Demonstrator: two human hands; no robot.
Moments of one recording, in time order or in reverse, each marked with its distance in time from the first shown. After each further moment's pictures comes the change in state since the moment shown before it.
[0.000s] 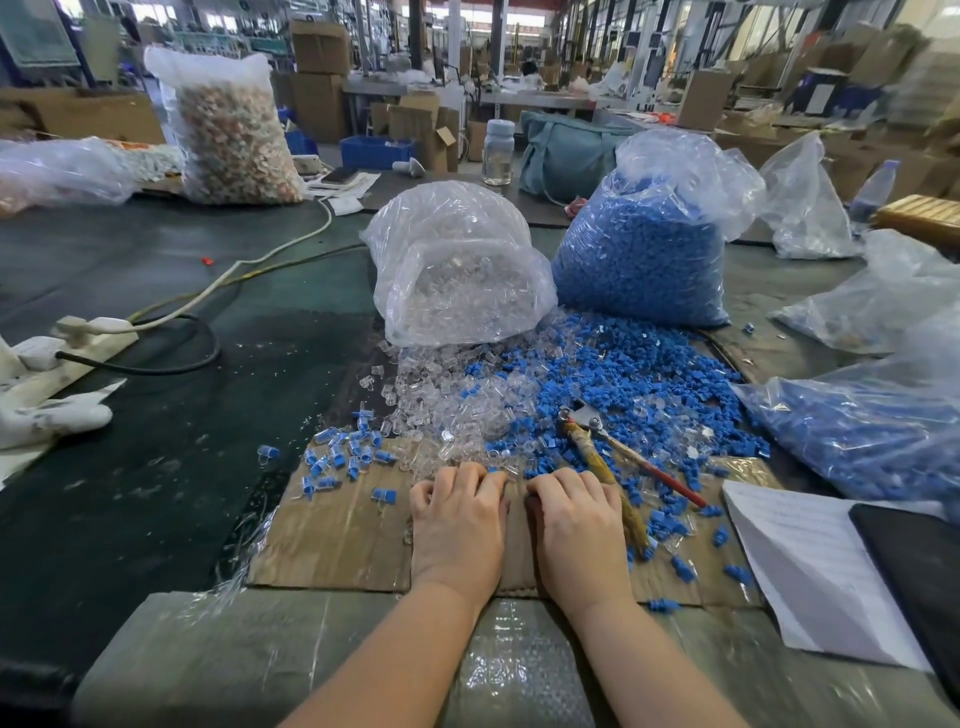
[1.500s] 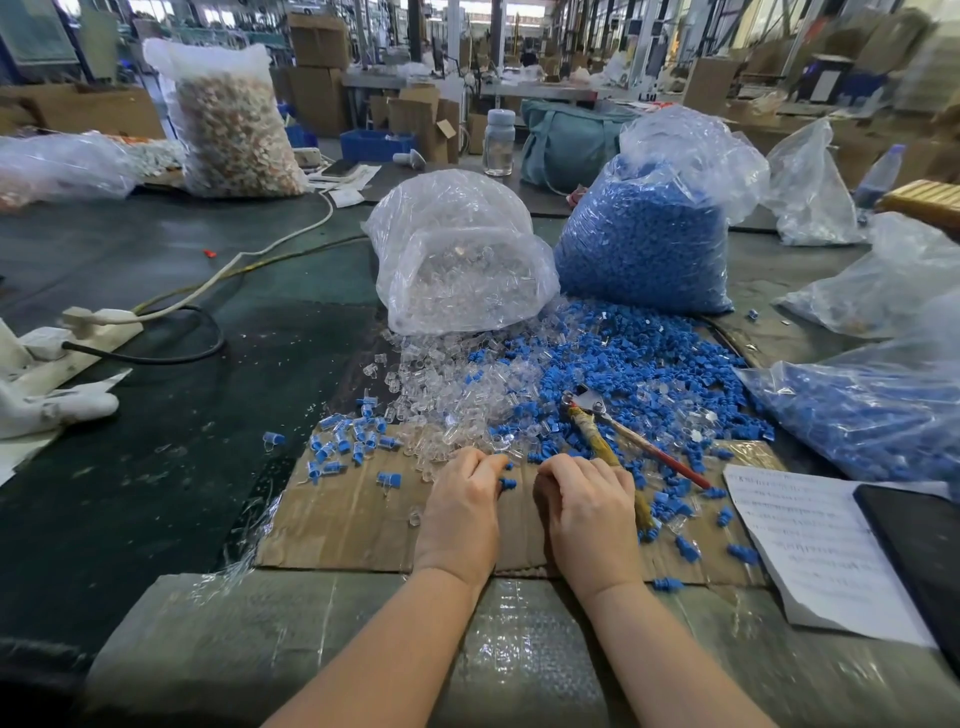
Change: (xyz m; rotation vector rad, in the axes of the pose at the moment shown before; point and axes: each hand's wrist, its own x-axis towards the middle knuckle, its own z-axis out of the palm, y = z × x) left_hand -0.003 -0.004 0.003 -0.353 0.083 0.064; right_hand -0.003 0.004 -0.002 0.170 -0.068 0.125
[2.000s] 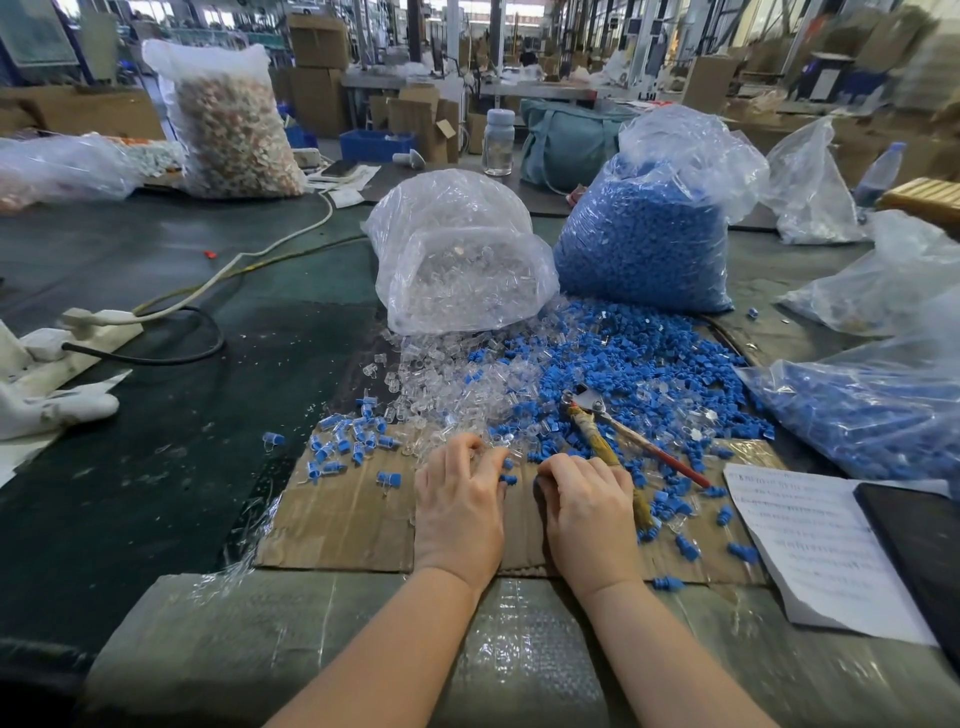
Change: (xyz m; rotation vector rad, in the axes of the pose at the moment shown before) left_hand -0.002 0.003 -0.001 0.222 0.063 -0.007; right_hand 0.000 0.001 0.002 -0.009 0.024 -0.027
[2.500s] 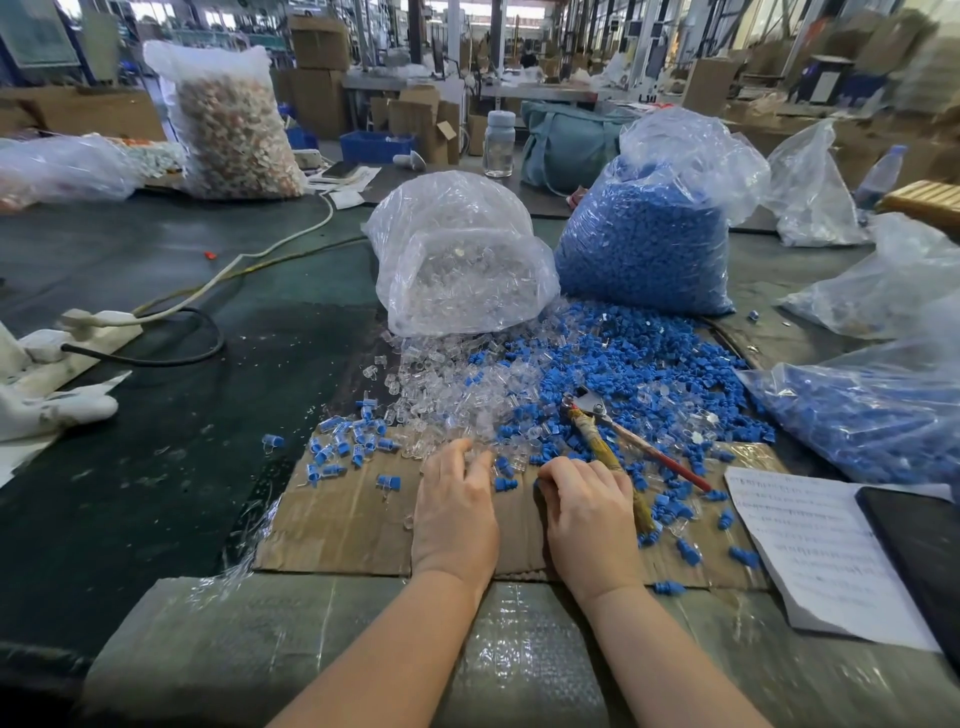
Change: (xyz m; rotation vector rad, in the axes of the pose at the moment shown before) left_hand 0.001 -0.003 0.005 -0.047 -0.029 -0.058; right_hand 0.000 0.001 0.001 0.000 -0.011 0.012
